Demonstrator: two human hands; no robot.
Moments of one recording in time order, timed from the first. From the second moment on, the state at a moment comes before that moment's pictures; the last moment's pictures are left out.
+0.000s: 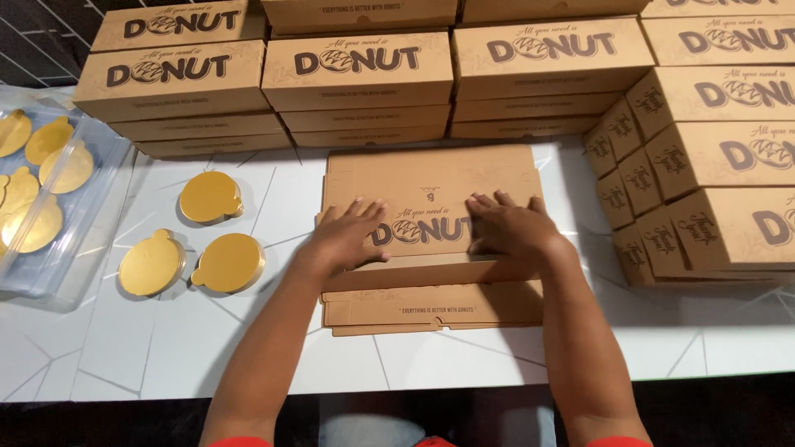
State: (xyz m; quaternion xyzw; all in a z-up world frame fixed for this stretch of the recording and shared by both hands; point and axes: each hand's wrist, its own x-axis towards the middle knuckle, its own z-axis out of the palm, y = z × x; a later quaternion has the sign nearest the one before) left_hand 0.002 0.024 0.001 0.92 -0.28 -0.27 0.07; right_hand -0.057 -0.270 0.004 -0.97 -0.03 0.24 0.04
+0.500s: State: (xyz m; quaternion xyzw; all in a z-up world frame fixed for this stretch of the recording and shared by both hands) left_hand -0.001 0.103 0.010 0.88 -0.28 -0.06 0.38; right_hand -0.078 -0.336 0.008 -0.94 0.05 0.04 0.33
